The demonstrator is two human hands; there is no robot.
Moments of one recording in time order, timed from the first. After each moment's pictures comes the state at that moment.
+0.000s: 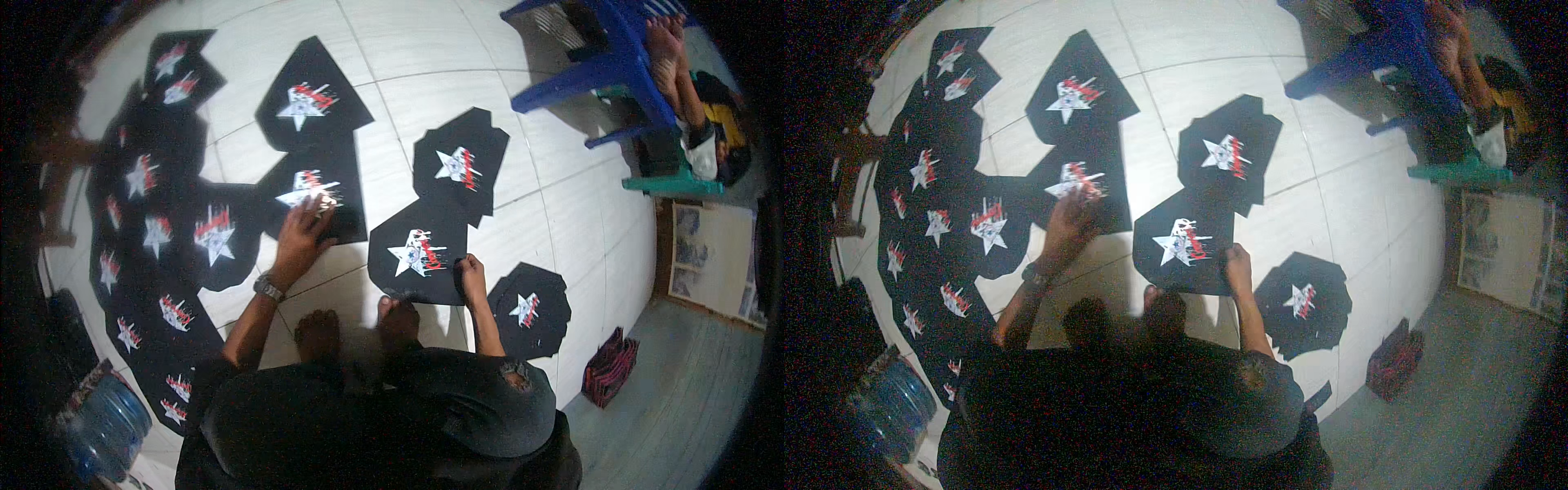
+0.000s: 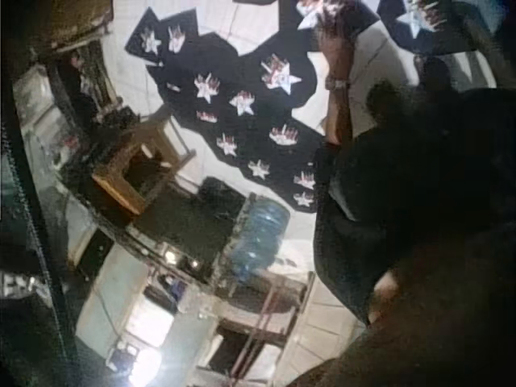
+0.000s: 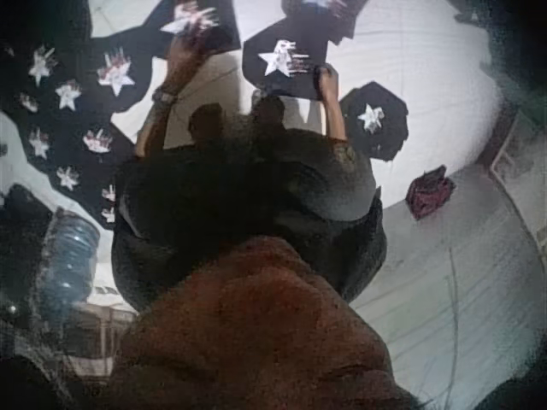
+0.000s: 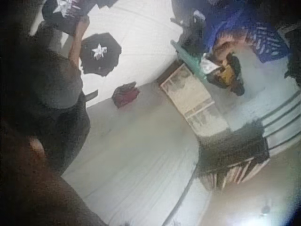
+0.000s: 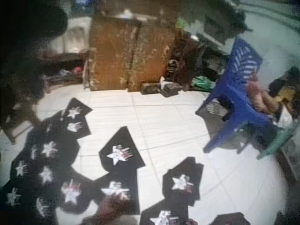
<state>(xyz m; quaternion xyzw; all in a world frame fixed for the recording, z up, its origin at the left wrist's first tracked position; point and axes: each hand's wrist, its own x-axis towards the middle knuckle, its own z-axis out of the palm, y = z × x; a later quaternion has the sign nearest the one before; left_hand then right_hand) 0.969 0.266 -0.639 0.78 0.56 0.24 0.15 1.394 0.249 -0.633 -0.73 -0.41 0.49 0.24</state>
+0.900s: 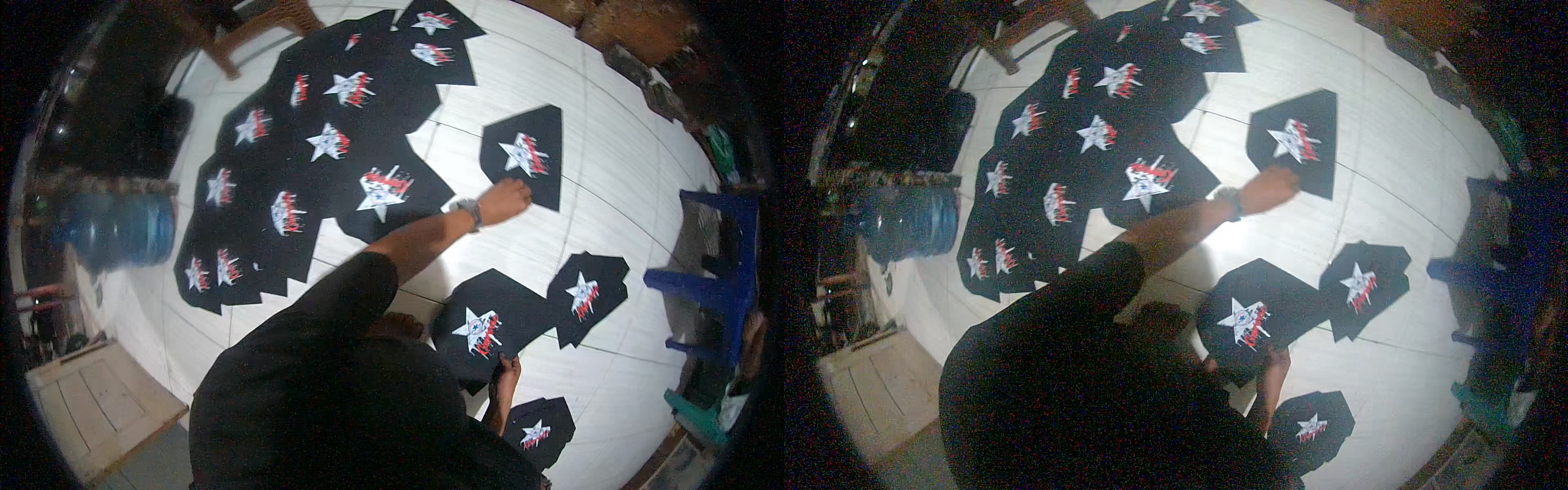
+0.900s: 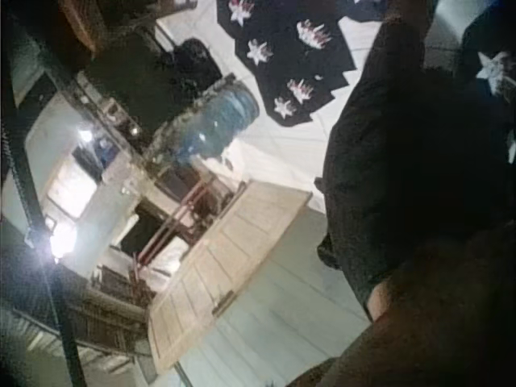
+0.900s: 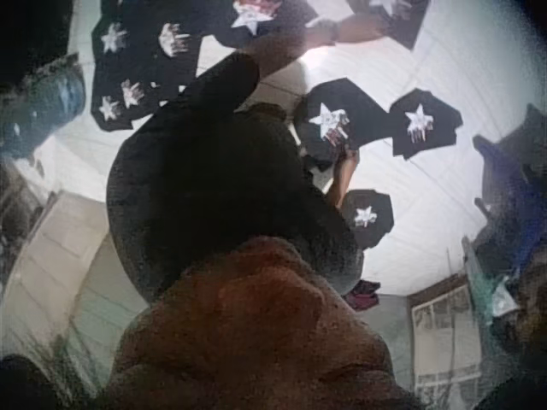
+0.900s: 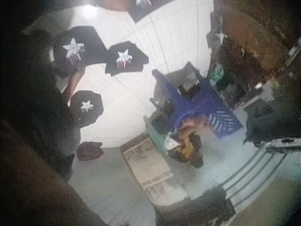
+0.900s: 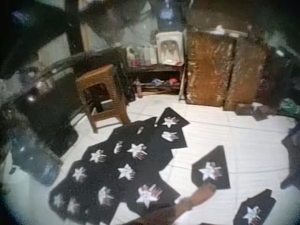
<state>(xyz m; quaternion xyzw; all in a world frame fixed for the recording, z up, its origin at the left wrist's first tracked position) 0.972 0.434 -0.637 0.80 0.56 0.20 -0.02 1.341 0.208 -0.626 -0.62 -0.30 0.67 0.27</state>
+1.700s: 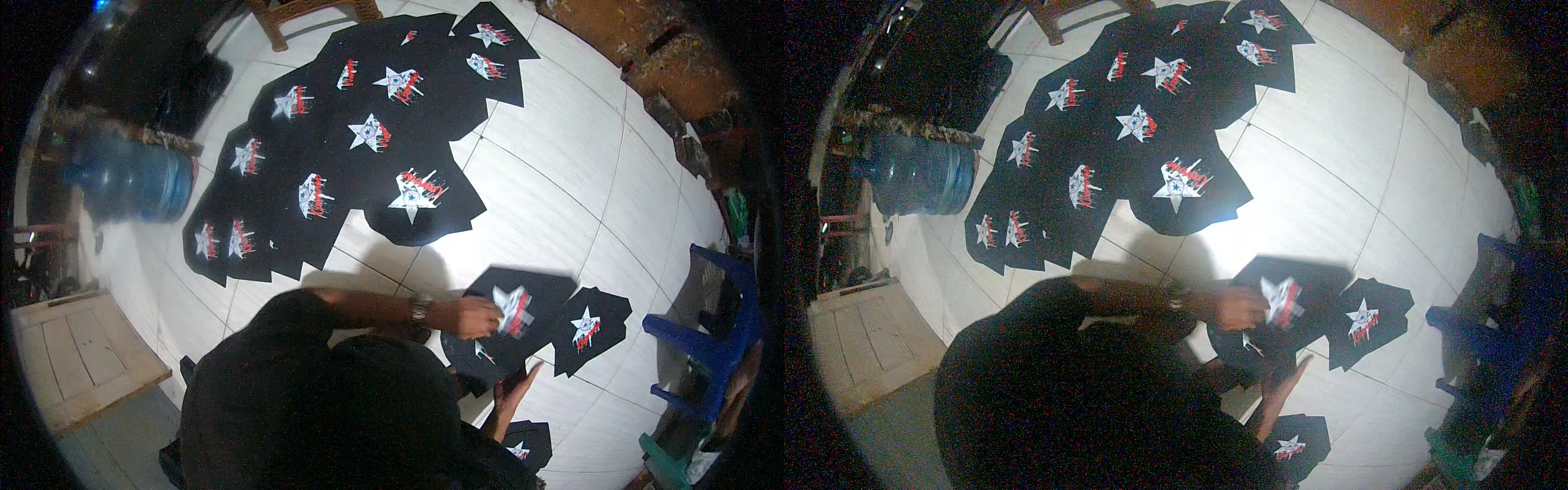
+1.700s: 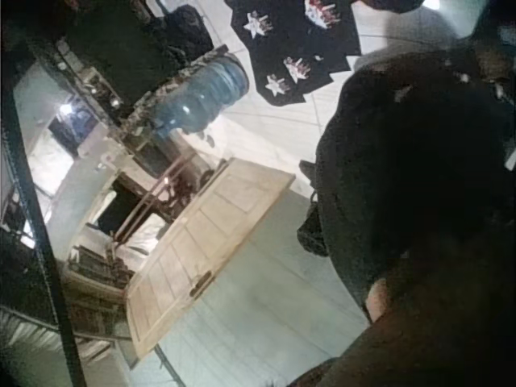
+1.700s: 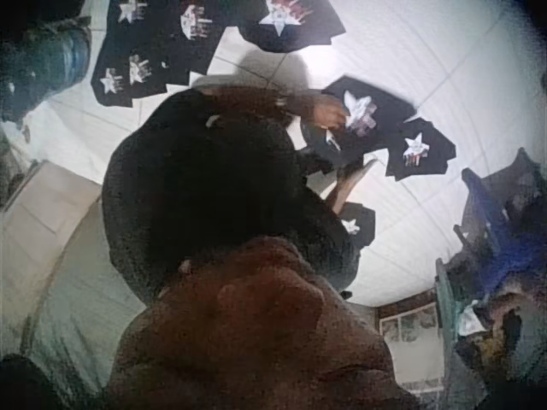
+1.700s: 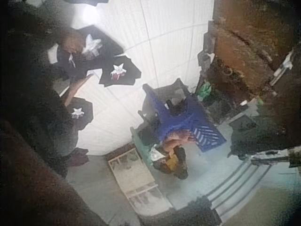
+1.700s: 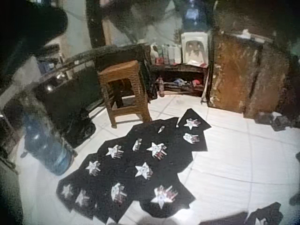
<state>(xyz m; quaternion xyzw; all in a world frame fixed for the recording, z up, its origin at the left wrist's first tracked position) 1.043 0.227 -0.688 0.77 0.49 0.40 0.10 1.321 0.263 -0.610 -0.46 -0.17 0.83 0.25</state>
